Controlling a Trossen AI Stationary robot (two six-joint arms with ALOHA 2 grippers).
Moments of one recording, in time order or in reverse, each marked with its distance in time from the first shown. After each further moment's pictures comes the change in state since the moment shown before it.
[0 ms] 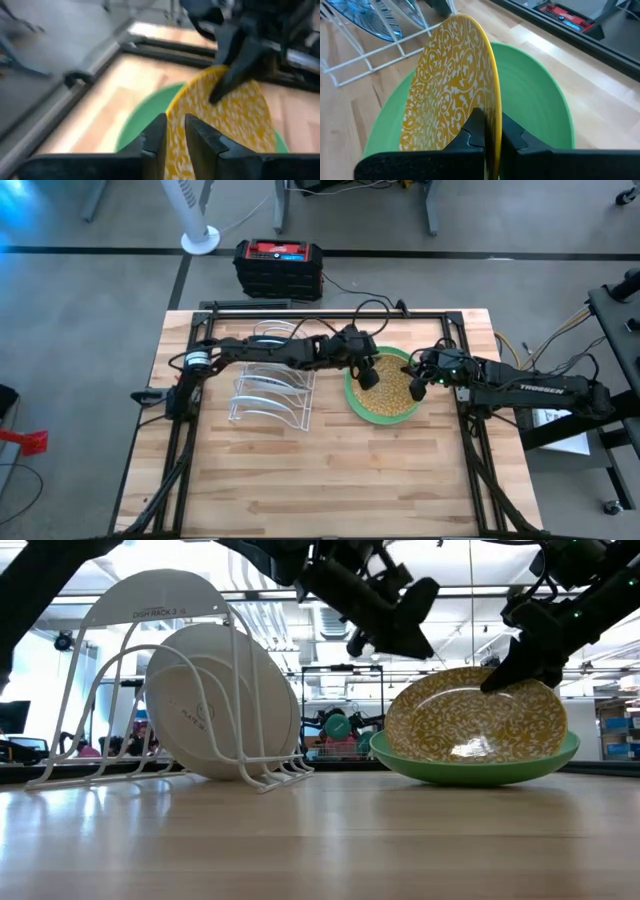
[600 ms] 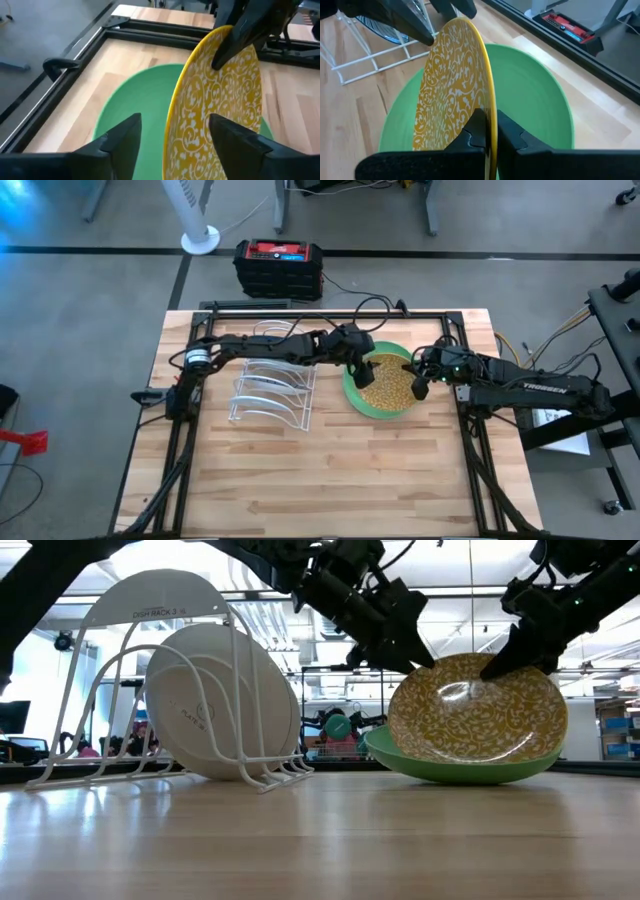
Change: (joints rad) left arm 0.037 0.002 0.000 -0.069 0.136 0.053; right arm 0.000 -0.009 0.065 -0.049 -0.017 -0.060
